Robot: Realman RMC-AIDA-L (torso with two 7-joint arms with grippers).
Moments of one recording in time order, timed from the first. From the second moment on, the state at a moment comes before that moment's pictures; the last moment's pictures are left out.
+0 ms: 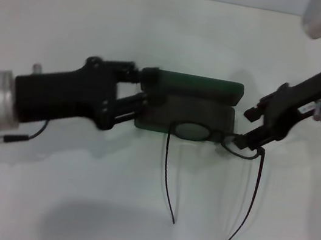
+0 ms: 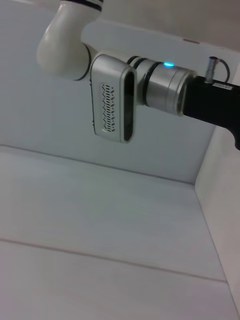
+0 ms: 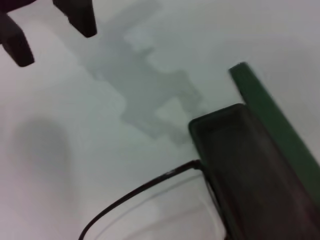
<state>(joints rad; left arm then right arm) -0.12 -2.09 1.24 1.05 1.37 1.50 -1.44 1.00 2.02 -1.18 -0.81 -2.39 -1.54 2.01</state>
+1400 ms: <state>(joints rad) -0.14 -2.08 1.09 0.58 1.38 1.63 -1.09 1.12 2.03 -1.59 -0.60 -2.20 -1.24 2.08</state>
